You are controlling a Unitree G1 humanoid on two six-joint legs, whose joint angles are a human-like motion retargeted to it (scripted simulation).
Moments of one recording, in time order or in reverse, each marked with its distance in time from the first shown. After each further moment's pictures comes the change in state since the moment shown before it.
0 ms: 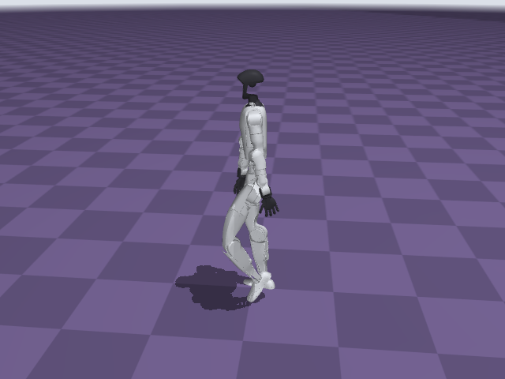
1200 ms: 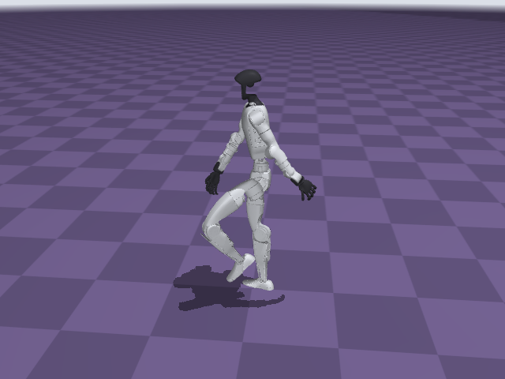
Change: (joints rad) left arm 0.287 0.024 0.073 0.066 -0.141 0.118 0.039; right arm -0.397 0.113 -0.154 -0.210 0.000 -0.018 0.149; waist 0.149 -0.038 0.173; left_leg -0.387 0.139 -0.017 0.526 -0.226 0.082; right_leg 0.026 0.001 0.049 -0.056 0.084 -0.023
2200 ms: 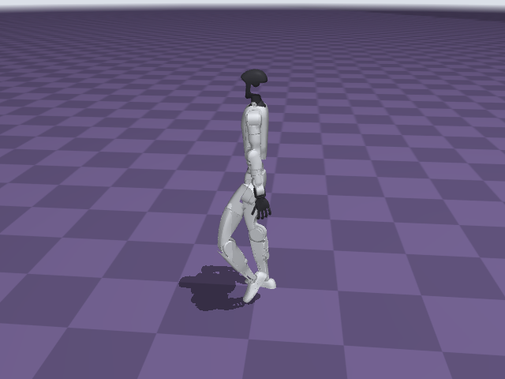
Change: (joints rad) left arm -0.304 -0.055 -0.023 -0.037 -0.023 -0.192 0.140; right arm 0.456 -0.135 0.086 0.311 0.038 0.085 -0.241; waist -0.097 0.042 -0.159; left_leg 0.487 -0.010 0.174 -0.504 0.231 -0.050; right_leg -0.016 -0.011 0.070 0.147 -0.100 0.050
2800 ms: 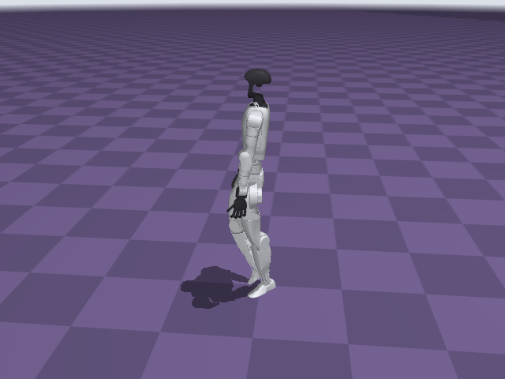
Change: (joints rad) left arm -0.168 -0.018 -0.170 -0.055 -0.256 -0.048 0.019; right arm 0.091 0.016 -0.013 -0.306 -0.348 -0.203 0.081; waist -0.203 0.053 -0.044; left_leg 0.543 -0.340 0.074 -1.081 -0.357 -0.090; right_leg -0.225 -0.107 -0.342 0.605 0.445 -0.014
